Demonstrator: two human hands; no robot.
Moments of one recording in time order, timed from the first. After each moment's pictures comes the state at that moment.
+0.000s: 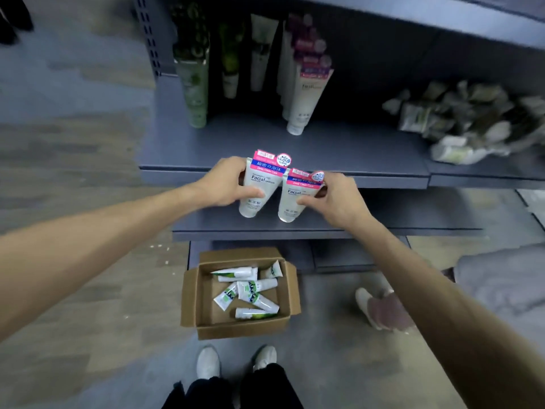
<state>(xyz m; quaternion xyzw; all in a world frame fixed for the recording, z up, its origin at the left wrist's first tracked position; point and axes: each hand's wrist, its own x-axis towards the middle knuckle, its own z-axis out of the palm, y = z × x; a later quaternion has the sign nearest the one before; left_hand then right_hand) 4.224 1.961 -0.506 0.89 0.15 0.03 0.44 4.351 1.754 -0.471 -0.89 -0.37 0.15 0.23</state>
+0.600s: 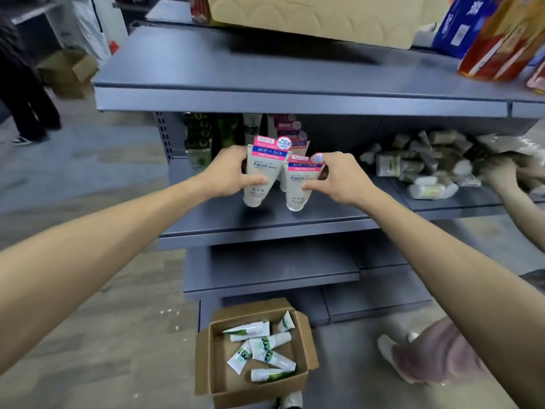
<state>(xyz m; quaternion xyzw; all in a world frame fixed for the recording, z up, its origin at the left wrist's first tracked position) 4.261 2.000 -0.387 0.92 0.09 0.16 0.36 4.394 1.786 -0.361 -0.86 -0.45 0.04 0.24</state>
